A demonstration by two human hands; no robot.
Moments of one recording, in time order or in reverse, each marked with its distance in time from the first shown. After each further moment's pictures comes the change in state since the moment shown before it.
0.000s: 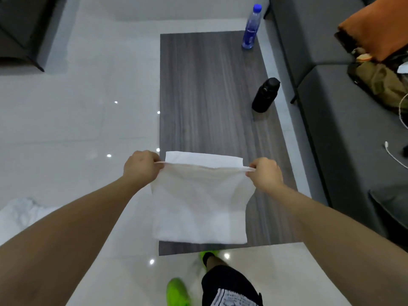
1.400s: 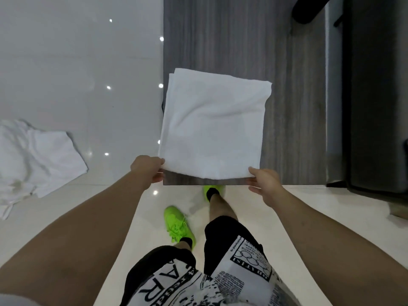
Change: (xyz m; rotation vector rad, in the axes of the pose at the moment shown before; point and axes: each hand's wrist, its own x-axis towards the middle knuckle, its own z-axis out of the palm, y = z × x) left_hand -0.091 -0.099 0.191 -0.877 -0.308 -0.879; right_hand -0.080 0.099 0.205 0.926 -0.285 0.710
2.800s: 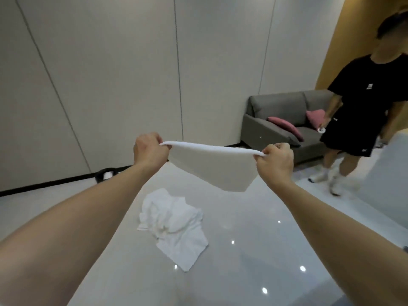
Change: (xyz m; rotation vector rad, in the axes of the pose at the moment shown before) left_hand -0.391 -0.068 -0.505 -0.380 1.545 0.459; right_hand -0.584 -0.253 0.367 -0.615 -0.286 -2.122
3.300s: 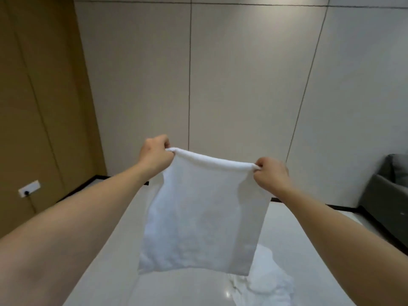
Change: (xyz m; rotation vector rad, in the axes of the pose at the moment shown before) left_hand 0.115 -0.277 -0.294 0.210 0.290 -0.133; right_hand -0.045 -0.410 0.194 0.063 -0.501 -0.538
